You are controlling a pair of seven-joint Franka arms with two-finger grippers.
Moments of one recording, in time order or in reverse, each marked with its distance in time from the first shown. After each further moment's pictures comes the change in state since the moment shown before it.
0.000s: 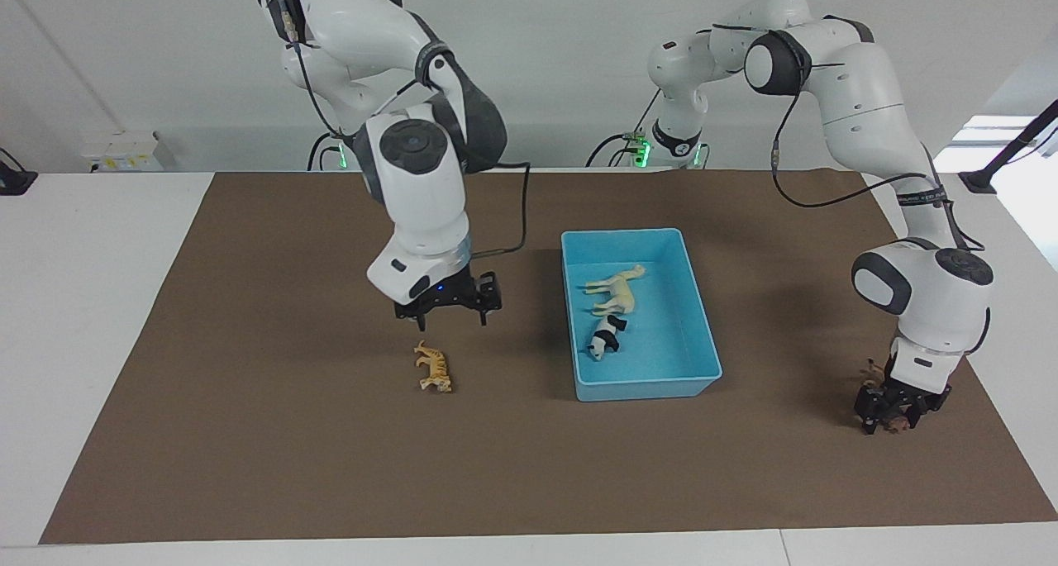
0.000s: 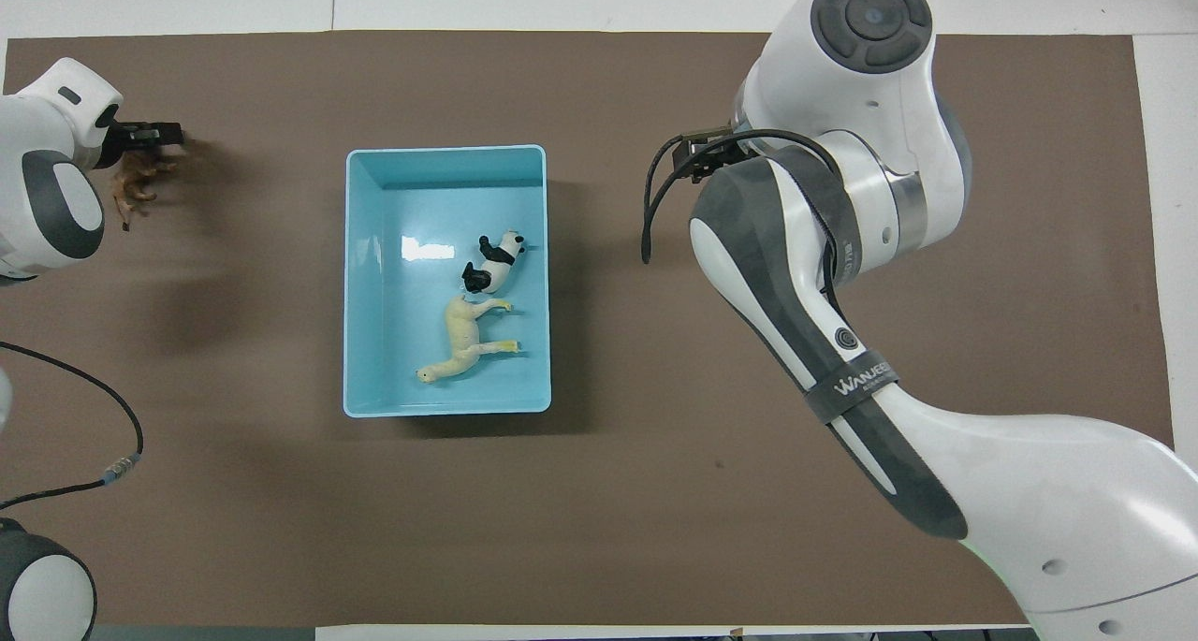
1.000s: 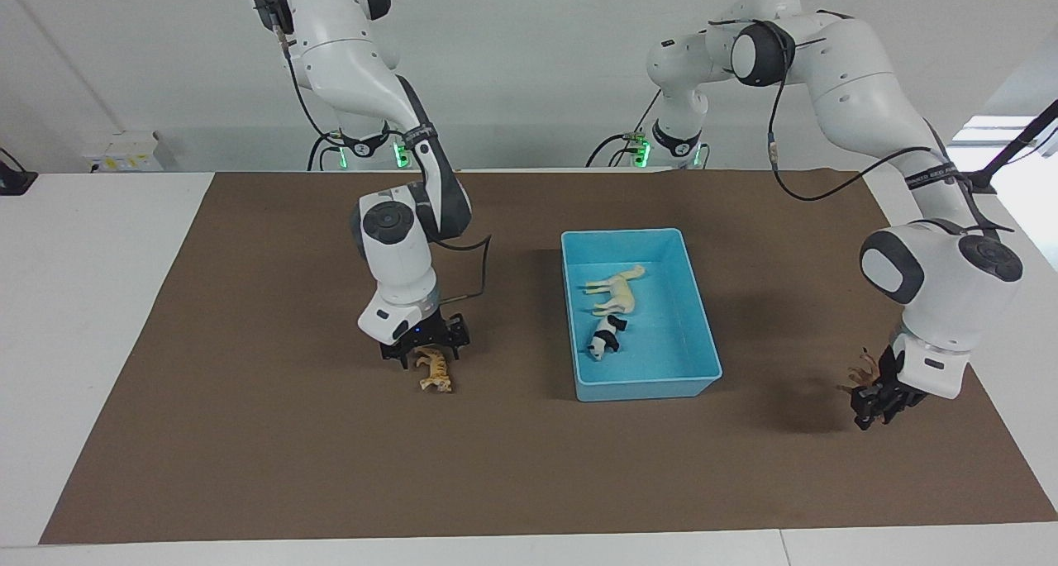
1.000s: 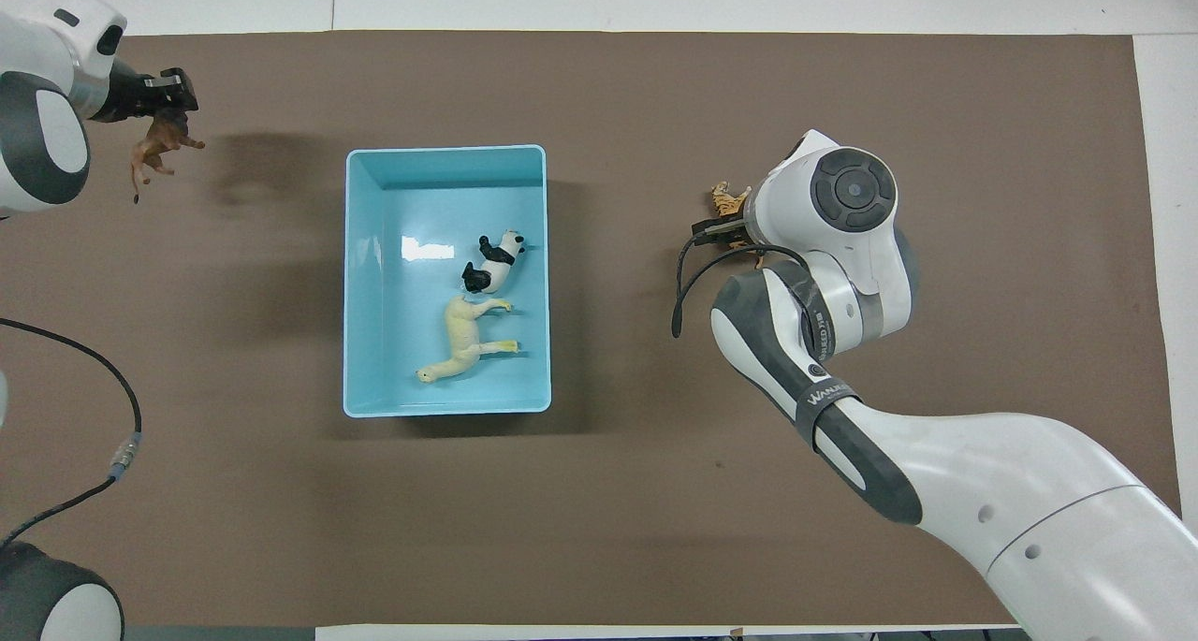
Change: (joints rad) left arm -0.136 -0.088 0.007 0.181 -0.001 -0.394 -0.294; right arm -0.026 -0.018 0.002 -0.434 -0.005 0.482 -0.090
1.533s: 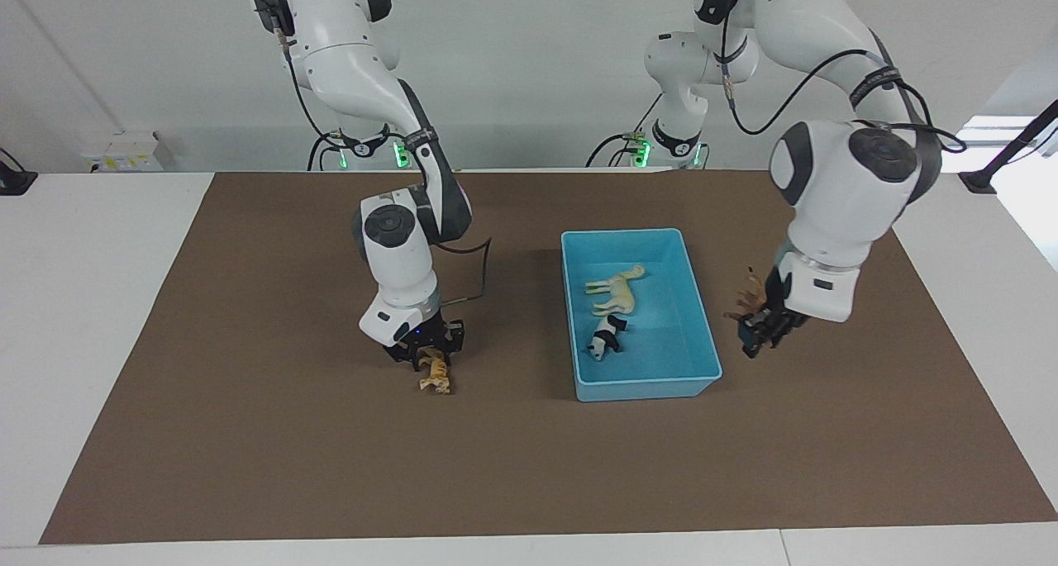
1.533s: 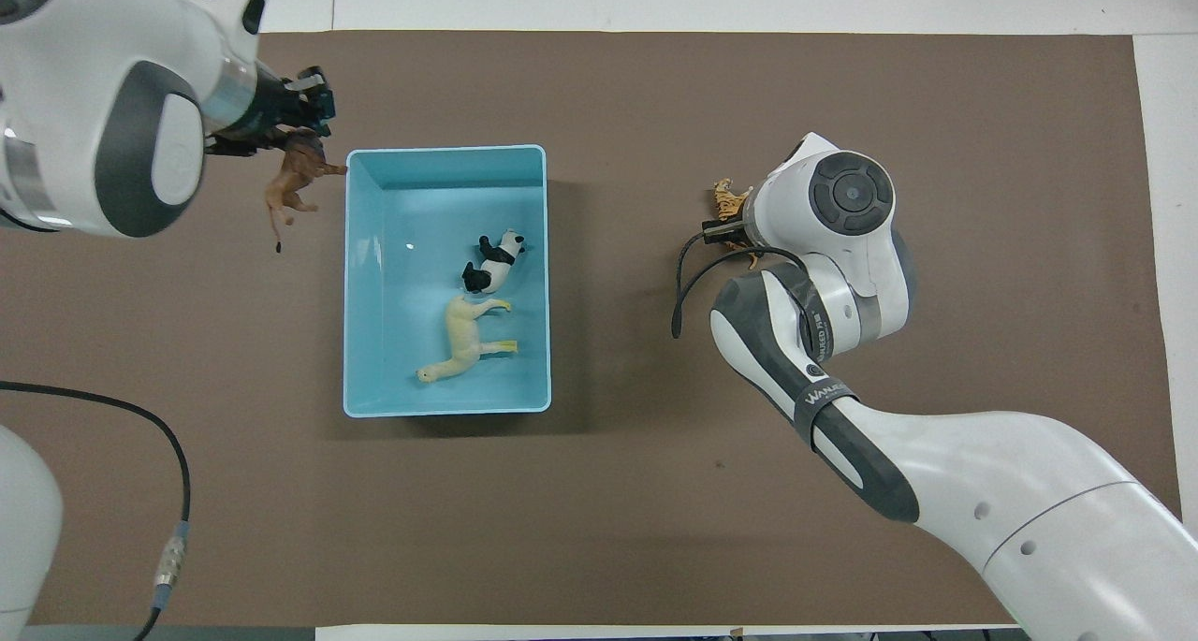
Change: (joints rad) left arm -0.303 -0.265 -0.003 -0.162 0.052 -0.262 -0.533; right arm 0.000 0.004 0.000 -0.007 0.000 0.015 0.012
